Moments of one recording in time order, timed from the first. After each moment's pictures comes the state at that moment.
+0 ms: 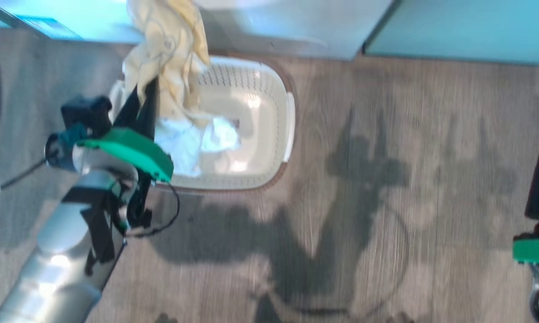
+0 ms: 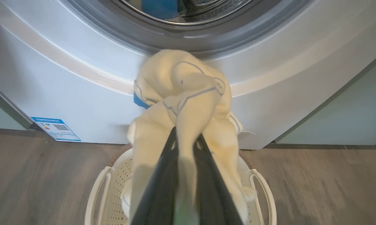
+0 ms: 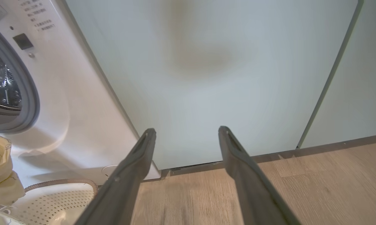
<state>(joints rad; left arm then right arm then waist) -0.59 0.33 -0.38 0.39 -0.59 0.08 -0.25 -0.11 -0.04 -0.16 -0.03 0.29 0.13 -0.26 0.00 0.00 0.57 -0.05</state>
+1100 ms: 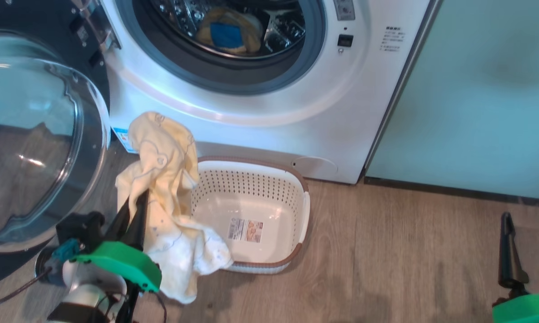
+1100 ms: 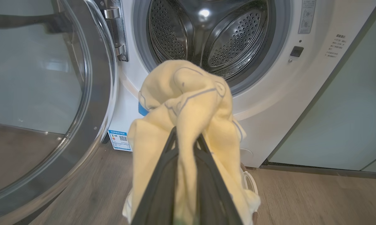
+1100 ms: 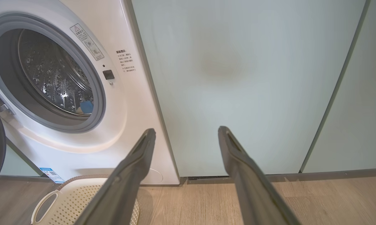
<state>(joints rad) -0.09 0.40 -0.29 0.04 -0.56 0.21 -0.21 0.12 -0.03 -0.13 -0.07 0.22 0.13 -0.13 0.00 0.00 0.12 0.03</state>
